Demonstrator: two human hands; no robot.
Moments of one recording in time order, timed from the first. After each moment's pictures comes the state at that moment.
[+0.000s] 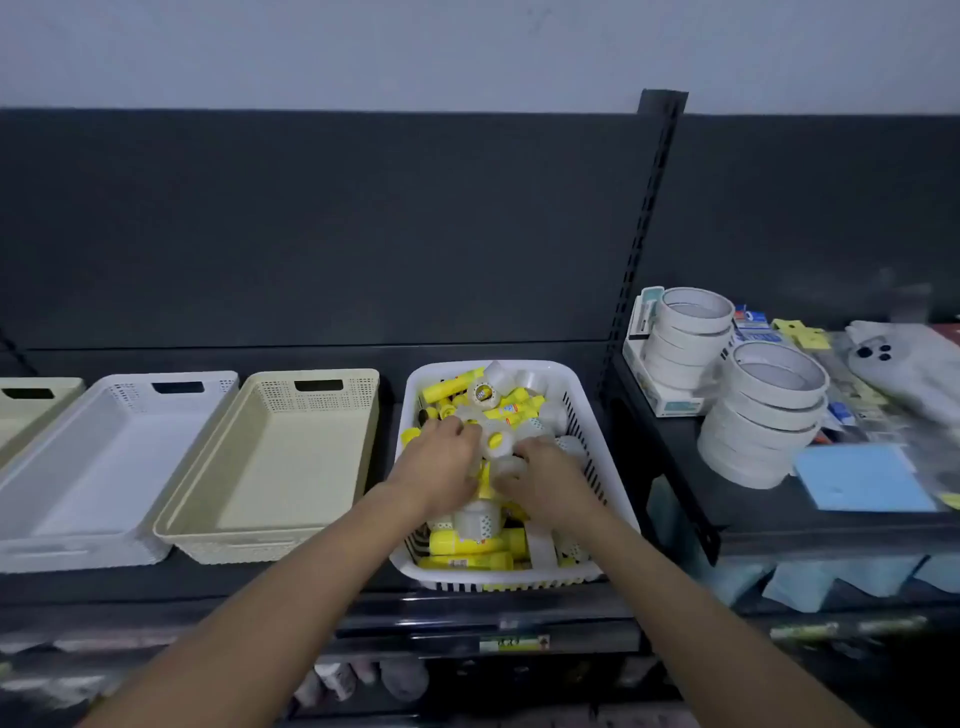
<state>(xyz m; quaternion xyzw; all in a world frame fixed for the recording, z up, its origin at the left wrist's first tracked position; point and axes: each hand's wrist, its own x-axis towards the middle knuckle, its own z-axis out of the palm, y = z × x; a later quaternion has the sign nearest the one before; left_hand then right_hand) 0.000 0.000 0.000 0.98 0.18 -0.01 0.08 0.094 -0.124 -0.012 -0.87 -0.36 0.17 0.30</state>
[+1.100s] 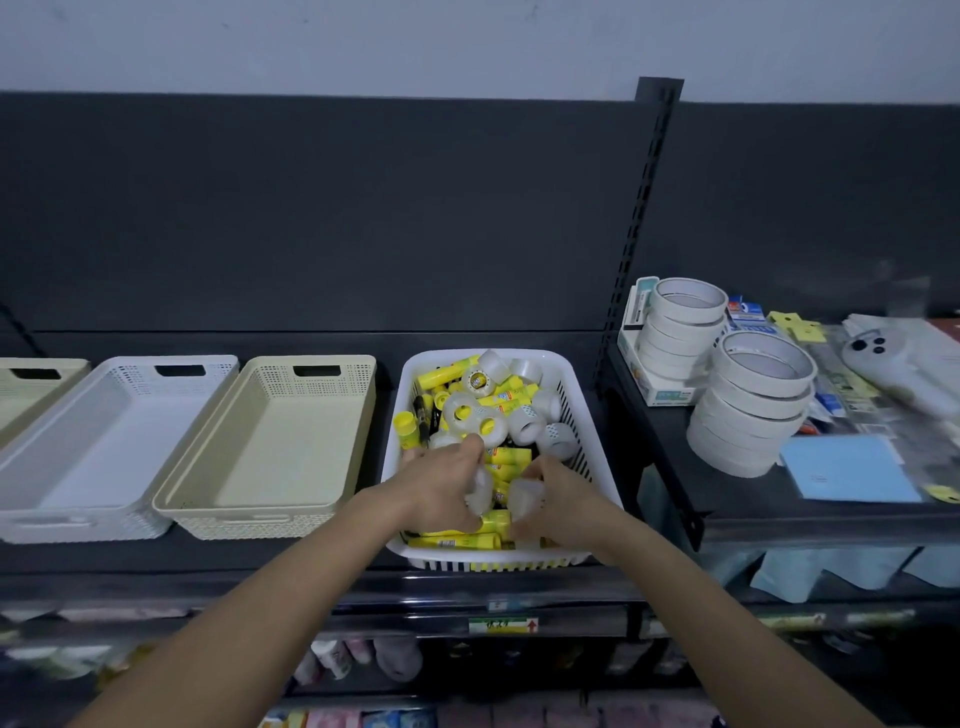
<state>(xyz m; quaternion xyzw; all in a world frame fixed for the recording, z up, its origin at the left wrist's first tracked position) -0.013 -0.015 -0.014 0.98 0.13 -0.06 0.14 0.092 -0.174 -0.014 -0.83 -0.33 0.34 0.30</state>
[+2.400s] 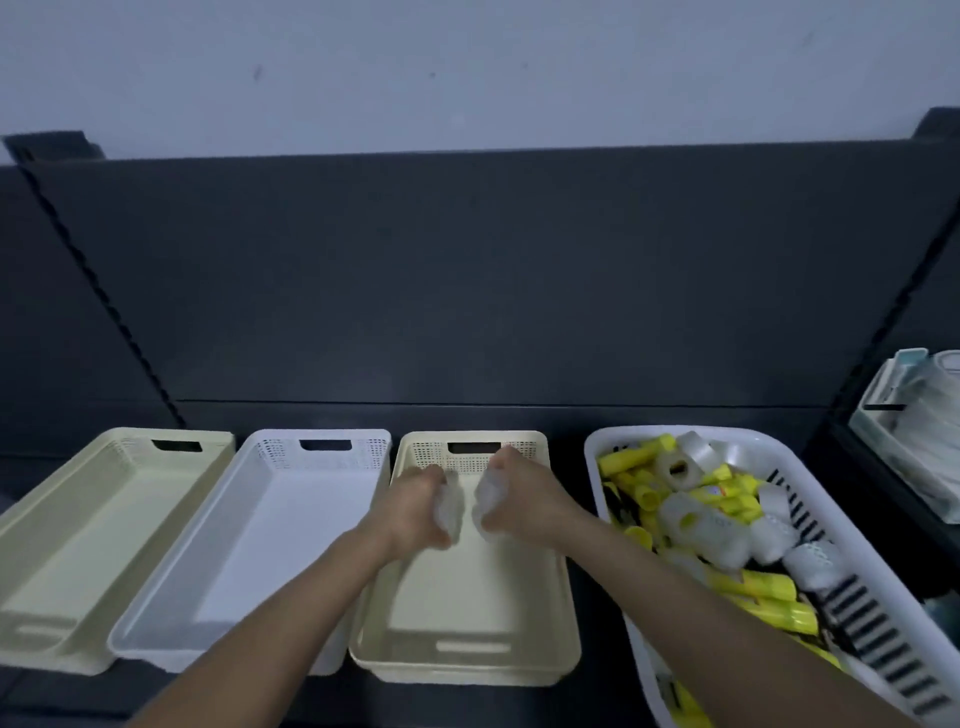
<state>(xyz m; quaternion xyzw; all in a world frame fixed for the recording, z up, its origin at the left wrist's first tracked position) -0.104 0.242 -0.025 0.93 0.31 -0.01 0.20 0.013 0.118 -0.002 -0.82 -0.44 0.25 0.26</state>
